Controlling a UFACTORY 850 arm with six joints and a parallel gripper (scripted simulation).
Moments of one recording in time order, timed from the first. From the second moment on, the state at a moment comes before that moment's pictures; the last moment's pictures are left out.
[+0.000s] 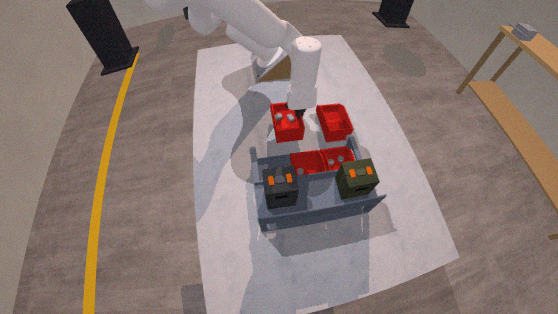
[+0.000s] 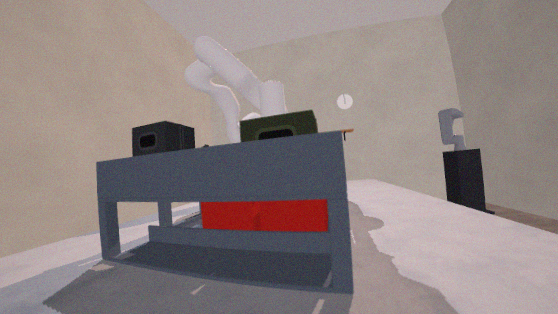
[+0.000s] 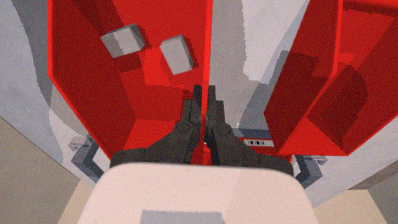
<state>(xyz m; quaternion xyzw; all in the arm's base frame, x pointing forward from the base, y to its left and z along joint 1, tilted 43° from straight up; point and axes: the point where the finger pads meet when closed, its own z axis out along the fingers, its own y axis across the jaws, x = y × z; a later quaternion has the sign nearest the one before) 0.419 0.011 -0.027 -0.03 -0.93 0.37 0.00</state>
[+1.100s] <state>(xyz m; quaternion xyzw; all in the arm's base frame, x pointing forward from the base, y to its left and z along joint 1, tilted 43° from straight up) 0.426 -0.044 0.023 -0.03 -0.93 0.37 0.00</state>
